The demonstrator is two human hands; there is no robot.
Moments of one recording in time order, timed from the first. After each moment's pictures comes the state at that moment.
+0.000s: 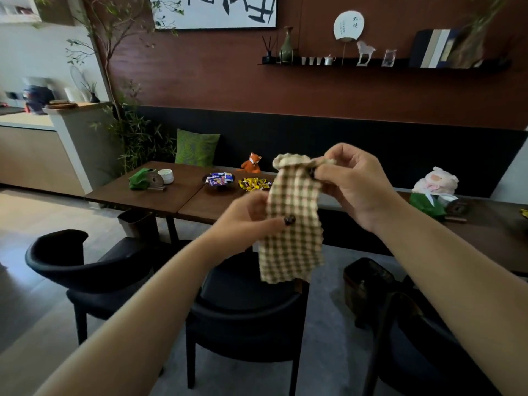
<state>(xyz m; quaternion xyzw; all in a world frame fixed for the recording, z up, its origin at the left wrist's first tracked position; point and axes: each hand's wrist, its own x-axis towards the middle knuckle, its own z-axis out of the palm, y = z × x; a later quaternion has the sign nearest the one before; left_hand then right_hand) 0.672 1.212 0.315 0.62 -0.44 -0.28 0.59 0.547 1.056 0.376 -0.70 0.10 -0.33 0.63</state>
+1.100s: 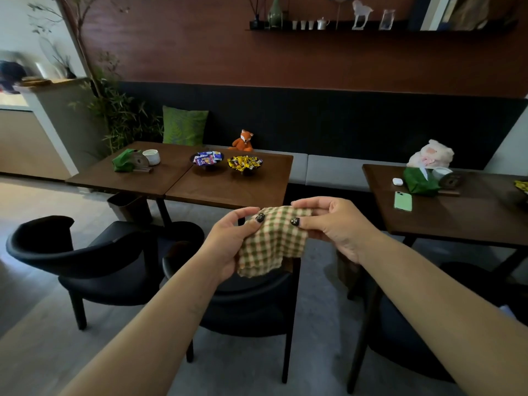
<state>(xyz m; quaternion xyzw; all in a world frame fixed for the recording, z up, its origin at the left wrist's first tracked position) 0.672 1.176 0.239 0.57 -0.14 -0.39 0.71 0.538 1.025 0.278 -0.68 0.23 -0.17 0.67</state>
